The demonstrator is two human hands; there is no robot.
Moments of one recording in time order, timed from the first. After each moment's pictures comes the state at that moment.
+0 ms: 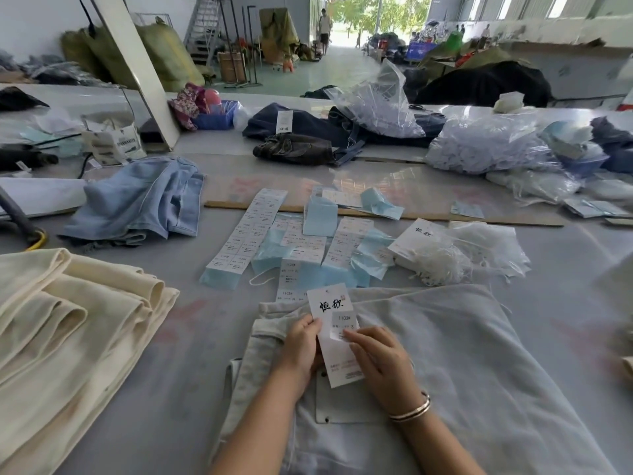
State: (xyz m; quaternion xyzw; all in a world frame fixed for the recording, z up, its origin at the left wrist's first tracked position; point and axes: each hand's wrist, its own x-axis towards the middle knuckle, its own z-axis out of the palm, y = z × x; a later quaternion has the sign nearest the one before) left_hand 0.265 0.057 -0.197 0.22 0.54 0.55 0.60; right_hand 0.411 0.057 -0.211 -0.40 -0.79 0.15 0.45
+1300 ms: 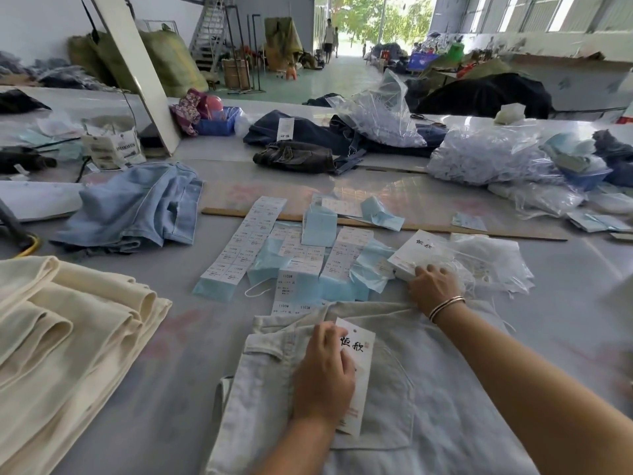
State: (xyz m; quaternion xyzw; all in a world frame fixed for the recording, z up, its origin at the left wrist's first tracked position) left_hand 0.301 0.046 -0.211 0.61 0.68 0.39 0.07; right_hand 0.478 0.232 -0.177 -0.57 -0.80 -0.18 -0.05
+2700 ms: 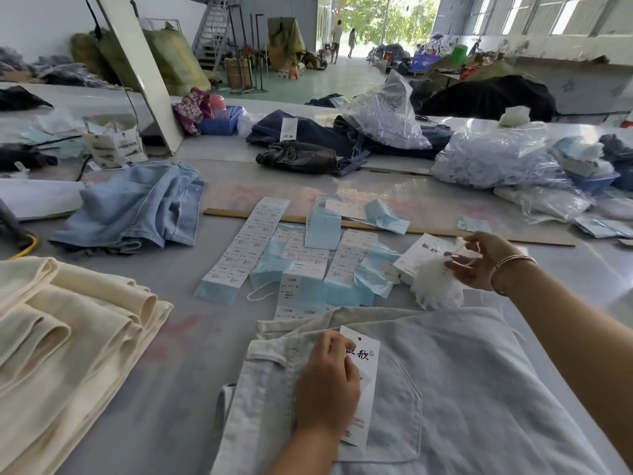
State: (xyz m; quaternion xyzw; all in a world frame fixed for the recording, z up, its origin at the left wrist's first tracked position) left_hand 0.298 0.048 -0.215 0.60 0.67 0.41 0.11; right_hand 0.525 0.260 -0.090 -0.62 -0.26 0.63 0.39
